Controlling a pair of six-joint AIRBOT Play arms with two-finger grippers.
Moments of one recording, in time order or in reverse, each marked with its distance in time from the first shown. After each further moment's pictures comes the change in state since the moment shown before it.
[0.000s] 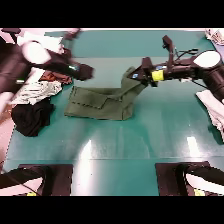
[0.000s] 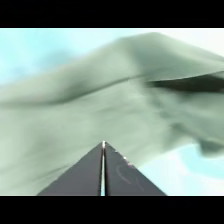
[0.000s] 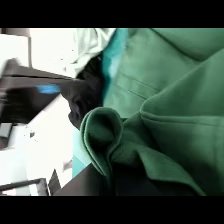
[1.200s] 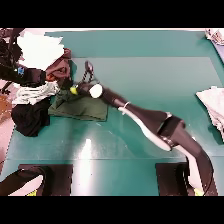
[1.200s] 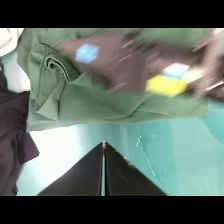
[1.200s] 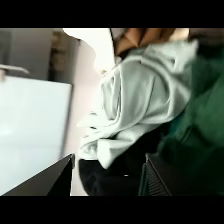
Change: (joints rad) left arm 0.171 0.224 0.001 0.229 -0.375 -0.077; right arm 0.565 -0.837 0.725 -0.043 -0.708 0.136
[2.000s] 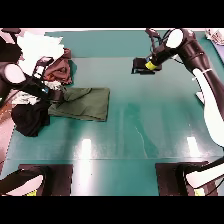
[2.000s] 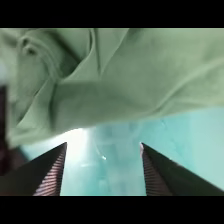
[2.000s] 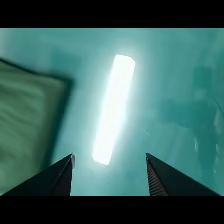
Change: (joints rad) left arm 0.000 -0.089 -0.339 -0.025 0.244 0.129; right arm -0.537 0.441 -0.175 -0.663 0.991 -0.033
